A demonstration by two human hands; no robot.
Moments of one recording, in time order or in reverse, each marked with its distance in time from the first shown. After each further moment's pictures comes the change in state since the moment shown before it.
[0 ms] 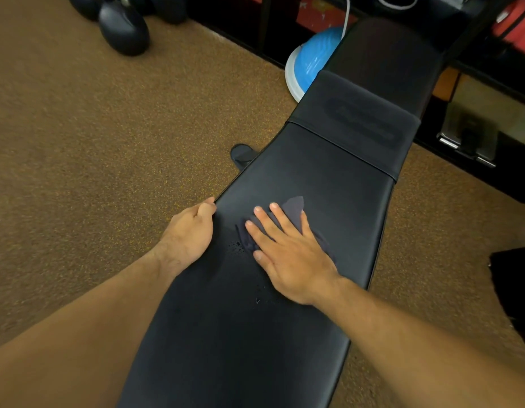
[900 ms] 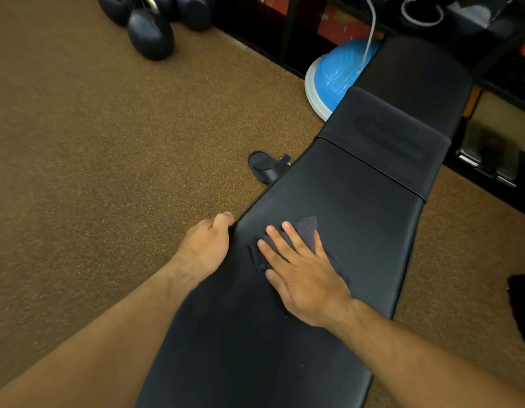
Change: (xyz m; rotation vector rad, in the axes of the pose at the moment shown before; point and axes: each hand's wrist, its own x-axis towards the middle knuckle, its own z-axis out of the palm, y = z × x) left_hand 0.013 -0.022 -0.017 -0.203 -0.043 -0.054; right_hand 0.011 -0.026 0.001 -0.023 -0.021 -0.011
